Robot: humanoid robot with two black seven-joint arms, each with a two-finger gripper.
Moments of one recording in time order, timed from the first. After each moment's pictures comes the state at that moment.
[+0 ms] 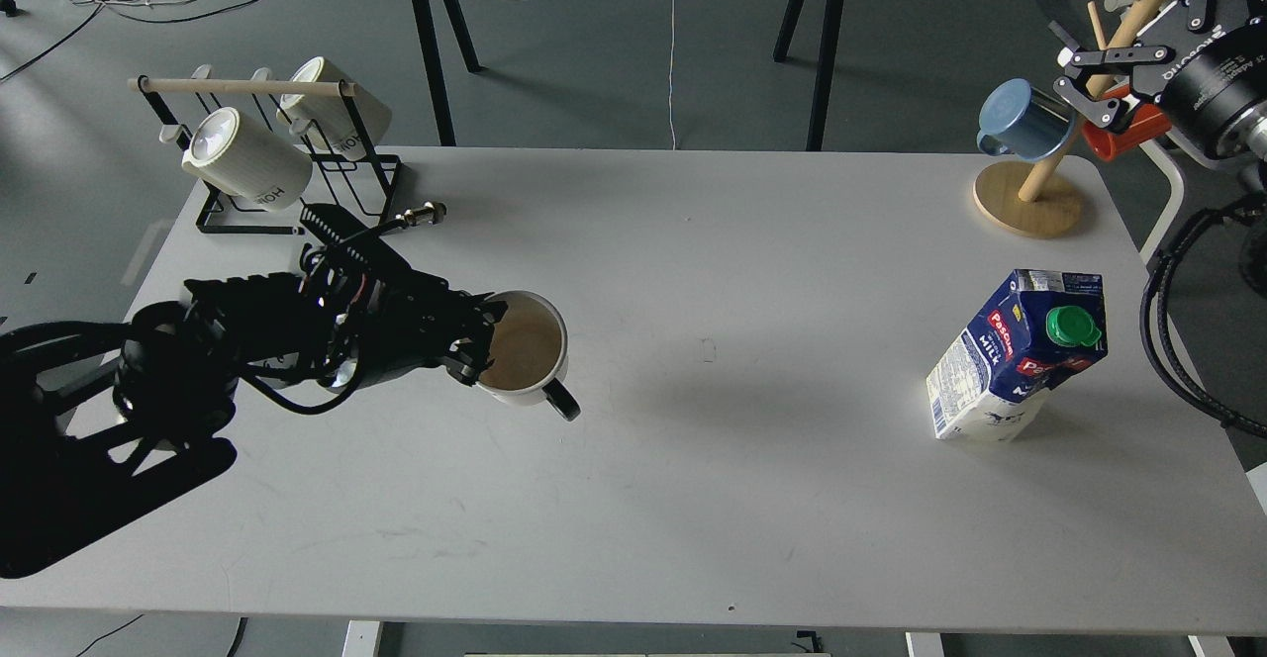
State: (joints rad) left arm -0.67 0.71 -0.52 -1.68 2.04 -0.48 0.10; right arm 0.80 -0.87 0.67 1.20 0.34 0.21 0.11
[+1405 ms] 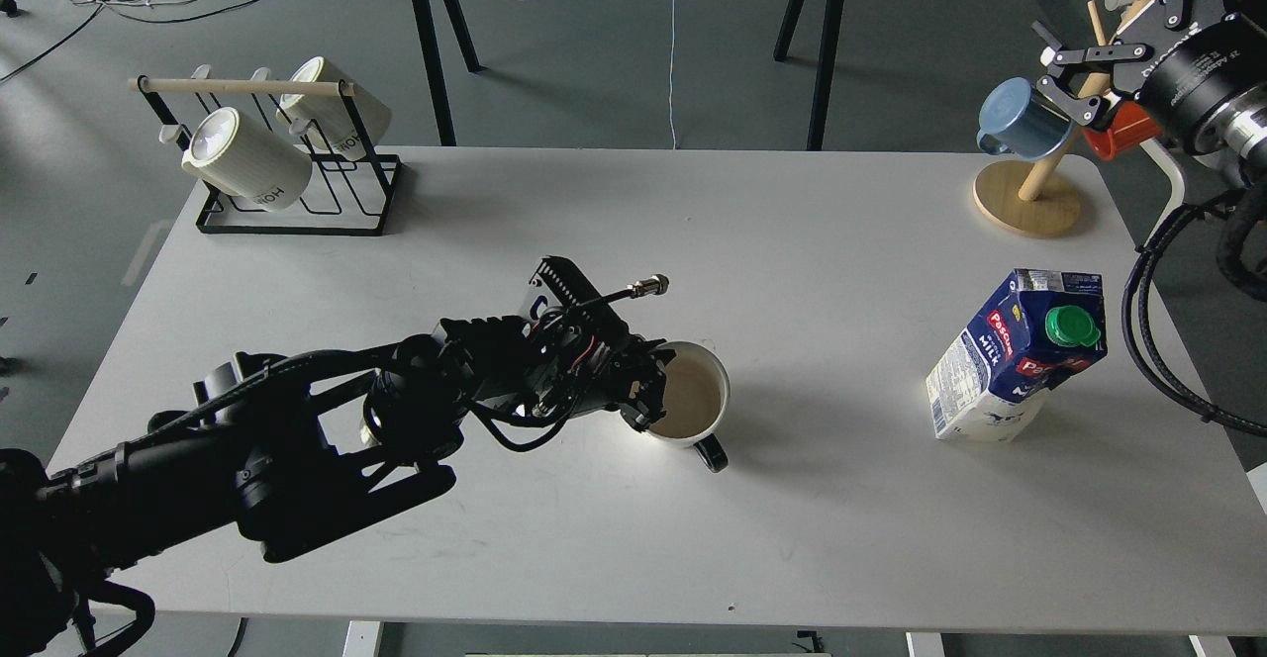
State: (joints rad) left arm -0.75 0.27 -0.39 -1.44 2.18 -0.49 0.13; right arm 0.81 -0.83 0.66 1.20 0.32 0.17 0.11
